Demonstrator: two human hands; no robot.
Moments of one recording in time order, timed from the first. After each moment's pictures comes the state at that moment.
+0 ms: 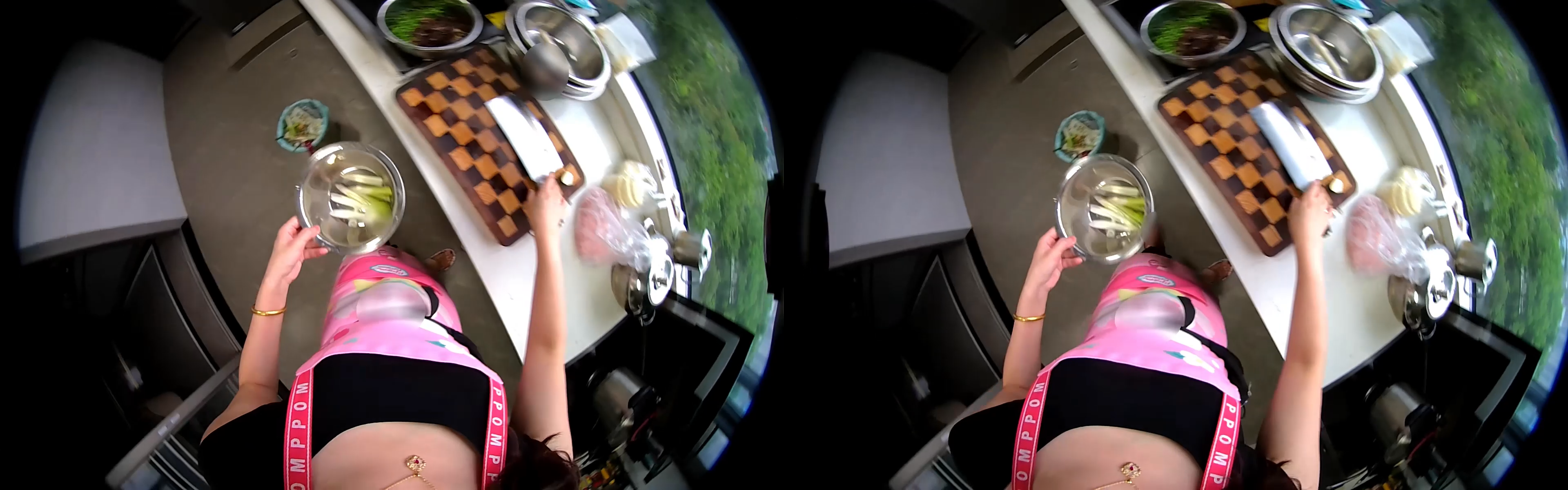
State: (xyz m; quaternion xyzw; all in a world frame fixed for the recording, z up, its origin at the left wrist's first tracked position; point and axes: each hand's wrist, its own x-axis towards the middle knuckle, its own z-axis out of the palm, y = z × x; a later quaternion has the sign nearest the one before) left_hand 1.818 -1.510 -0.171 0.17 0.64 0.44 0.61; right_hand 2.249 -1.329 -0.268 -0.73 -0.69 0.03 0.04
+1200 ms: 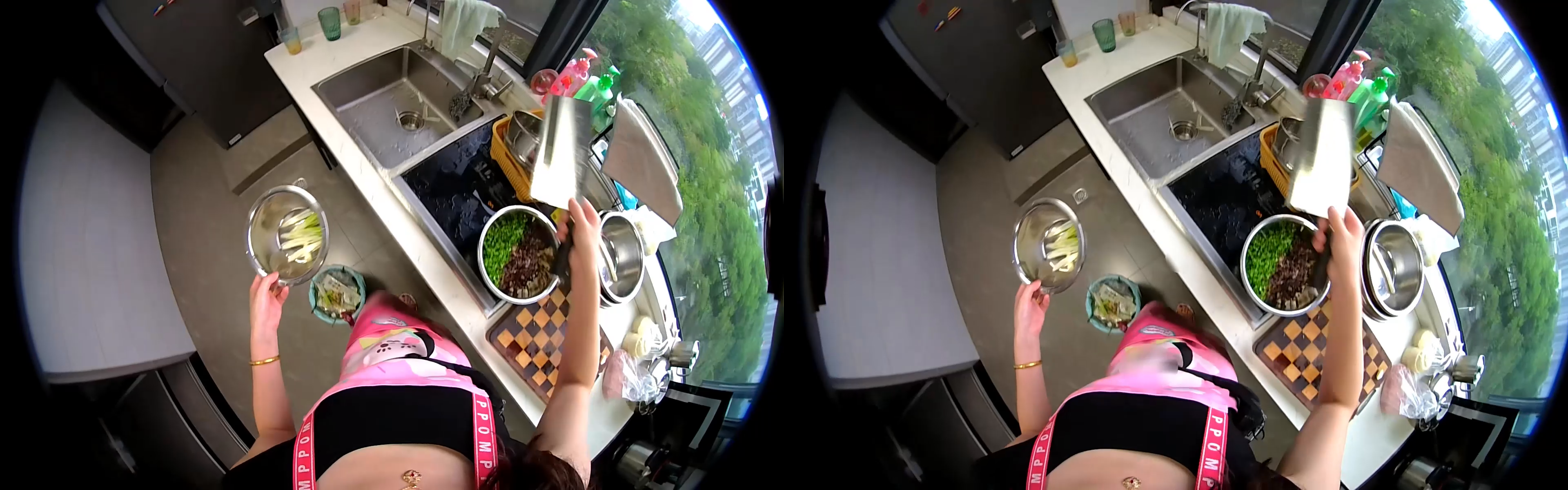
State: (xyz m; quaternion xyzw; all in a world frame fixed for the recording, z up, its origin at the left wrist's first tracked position) left_hand 1.415 -1.160 -0.190 0.10 0.57 0.63 0.51; right_hand 1.919 -0.966 -0.076 -0.54 -0.40 0.51 0.53
